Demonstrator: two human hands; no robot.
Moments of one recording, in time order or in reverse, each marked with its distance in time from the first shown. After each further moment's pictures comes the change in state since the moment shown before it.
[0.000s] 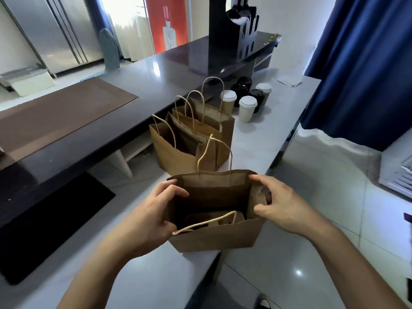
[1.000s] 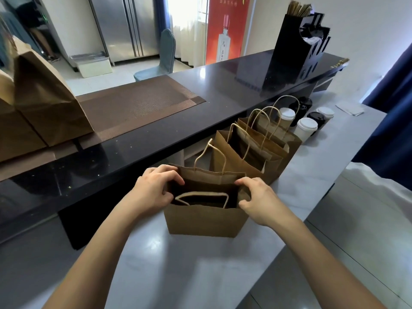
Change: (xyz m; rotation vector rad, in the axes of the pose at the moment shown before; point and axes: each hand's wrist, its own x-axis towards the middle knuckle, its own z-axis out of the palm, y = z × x) left_hand -0.014 -0.130 -0.091 0.168 0.241 -0.236; right_hand 0.090 -0.132 0.109 -0.157 -0.042 -0.131
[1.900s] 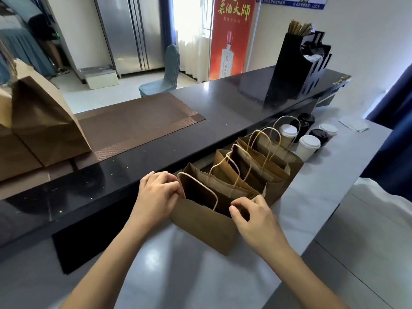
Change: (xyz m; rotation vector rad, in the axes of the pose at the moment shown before) left_hand 0.045 0.000 0.018 0.120 0.387 0.108; right_hand 0.019 0.012 0.013 0.051 0.220 -0.089
